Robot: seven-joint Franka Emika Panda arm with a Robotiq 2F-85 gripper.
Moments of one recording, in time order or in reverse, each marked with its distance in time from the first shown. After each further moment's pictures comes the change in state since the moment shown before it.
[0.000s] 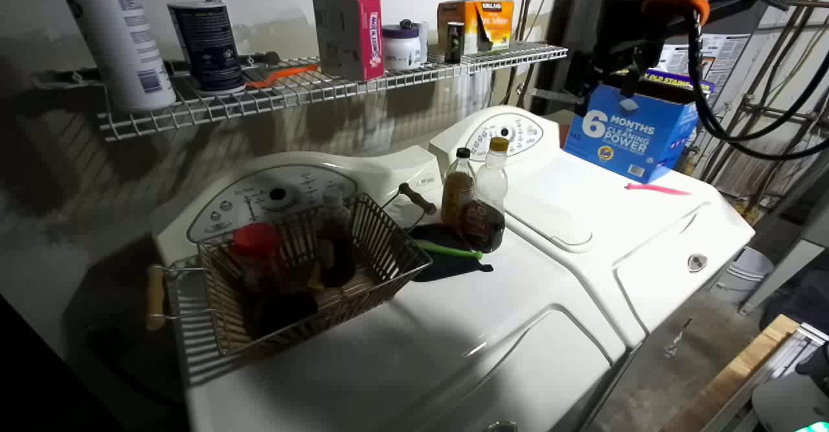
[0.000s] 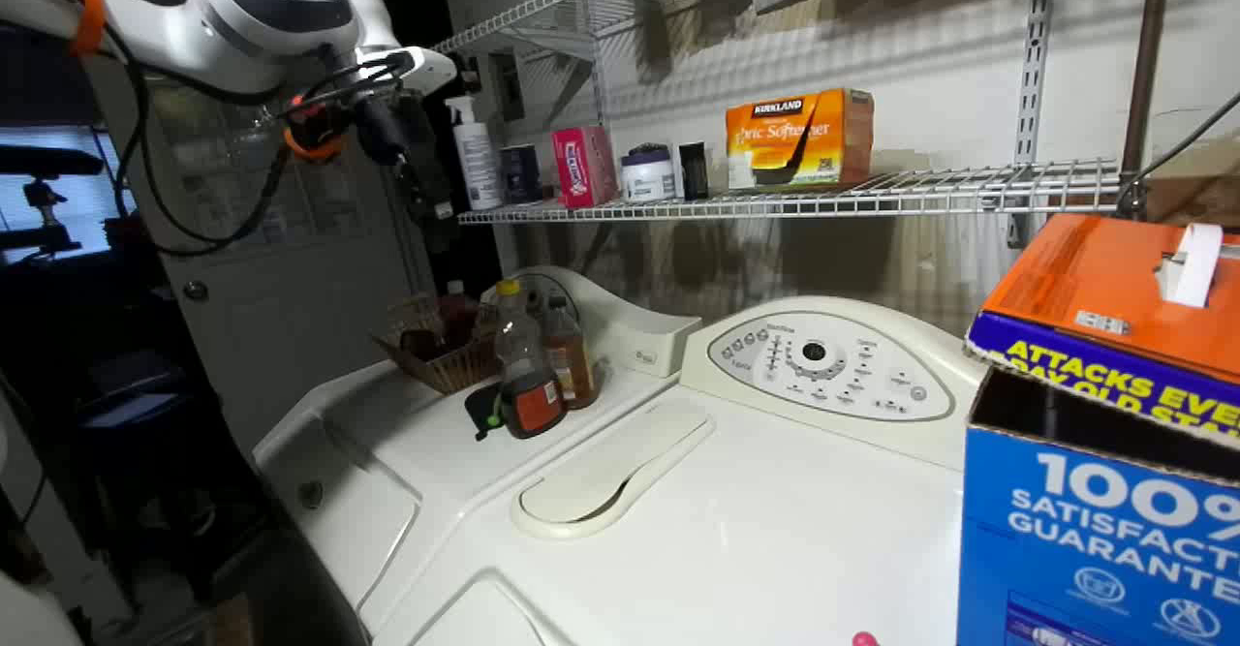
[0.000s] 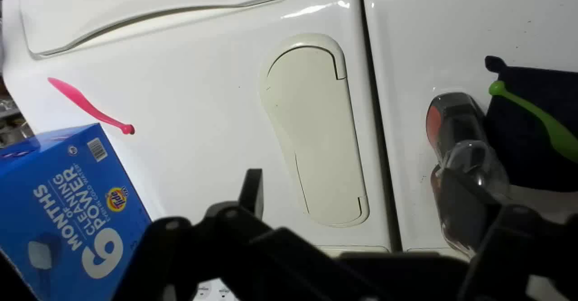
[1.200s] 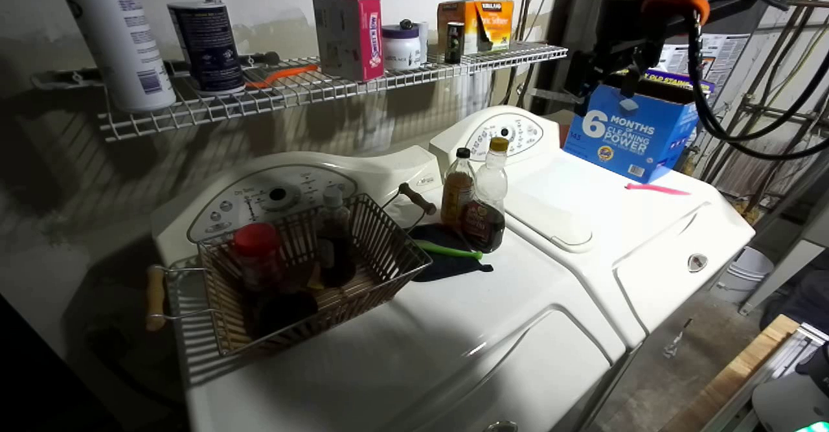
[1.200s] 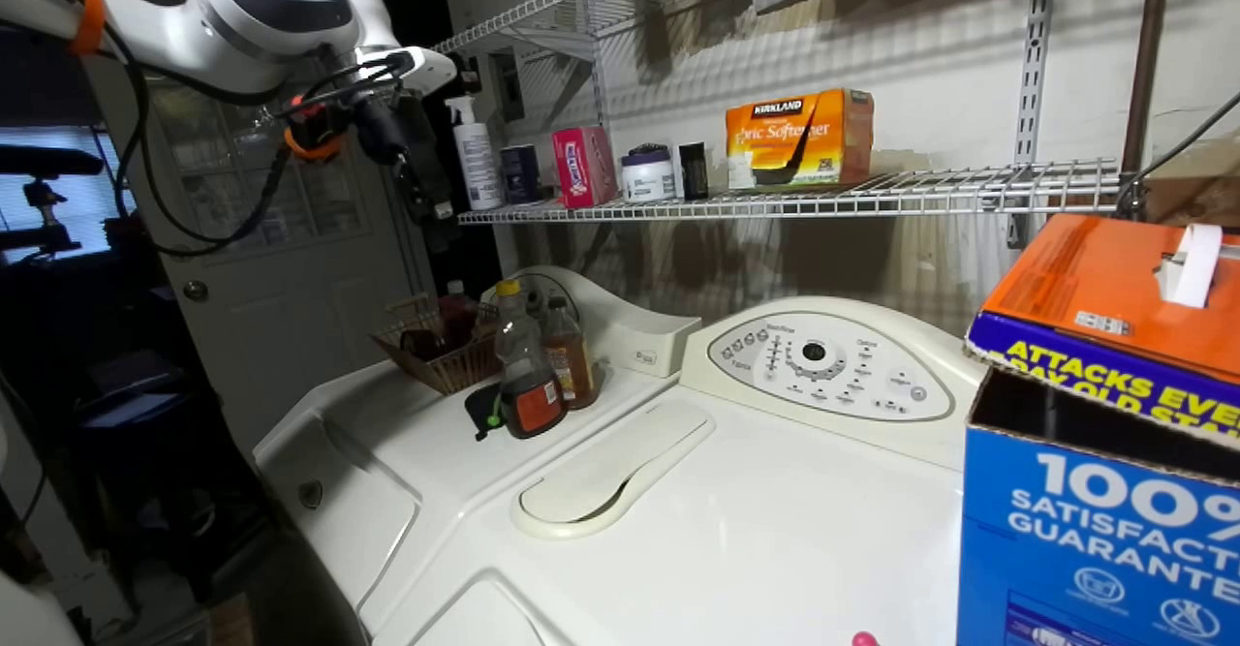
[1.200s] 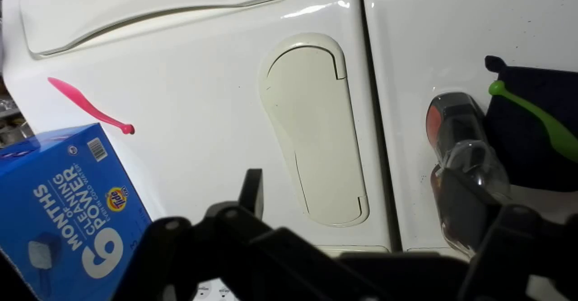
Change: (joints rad) arm 0.000 0.000 0.000 0.000 0.000 0.000 0.000
